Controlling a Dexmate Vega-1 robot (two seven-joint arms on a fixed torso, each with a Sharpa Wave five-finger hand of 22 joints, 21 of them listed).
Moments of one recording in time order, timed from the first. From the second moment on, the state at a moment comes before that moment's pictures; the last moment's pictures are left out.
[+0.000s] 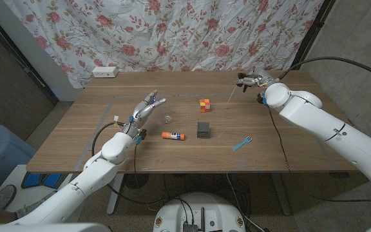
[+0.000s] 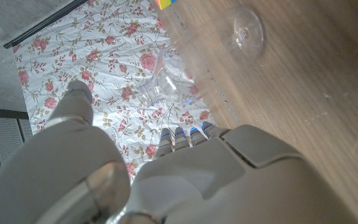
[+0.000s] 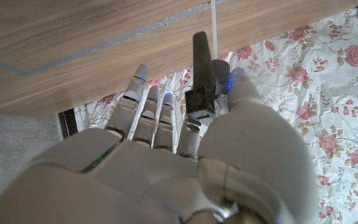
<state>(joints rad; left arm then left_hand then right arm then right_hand) 1.06 0.64 0.38 -1.56 -0.42 -0.36 0.13 0.57 -0.09 0.34 -0.13 0.18 -0.02 0.00 0.18 0.17 -0.08 -0.02 0.18 0.18 -0.16 0.00 0.17 0.17 -0.17 -0.03 0.17 0.17 -0.68 -0.83 -0.57 -2.06 0.12 -0.82 -0.28 1.03 0.07 0.26 -0.15 0.22 0.92 0.00 0.37 0.28 0.43 0.08 0.21 0.21 0.34 0.09 0.30 0.34 0.61 0.12 0.19 0.17</state>
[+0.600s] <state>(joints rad) 1.07 0.60 0.35 -1.52 -0.46 -0.40 0.13 0.55 -0.07 0.34 -0.13 0.18 -0.01 -0.01 0.18 0.17 -0.08 -0.01 0.19 0.18 -0.15 0.00 0.18 0.17 -0.17 -0.03 0.18 0.17 -0.66 -0.83 -0.59 -1.97 0.09 -0.77 -0.23 1.01 0.07 0.25 -0.15 0.22 0.92 0.00 0.37 0.28 0.43 0.08 0.21 0.21 0.34 0.09 0.30 0.34 0.61 0.12 0.19 0.17</state>
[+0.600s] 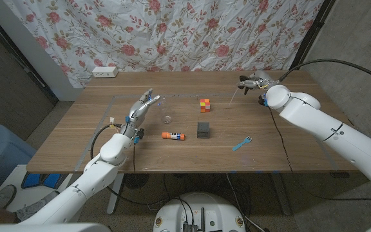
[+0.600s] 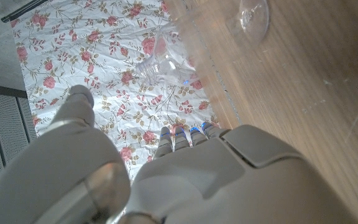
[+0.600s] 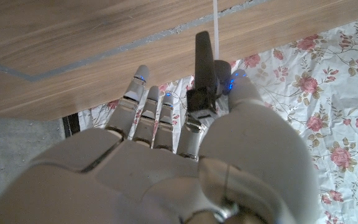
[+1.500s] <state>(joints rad) 1.05 0.56 0.33 -1.45 -0.48 -0.44 0.15 0.42 0.04 0.33 -0.07 0.18 0.04 -0.01 0.18 0.17 -0.03 -0.01 0.20 0.18 -0.11 -0.01 0.18 0.17 -0.14 -0.04 0.19 0.17 -0.59 -0.79 -0.65 -1.80 0.08 -0.73 -0.15 0.99 0.07 0.24 -0.15 0.22 0.93 -0.01 0.37 0.27 0.41 0.06 0.20 0.21 0.32 0.08 0.29 0.34 0.56 0.09 0.18 0.17</state>
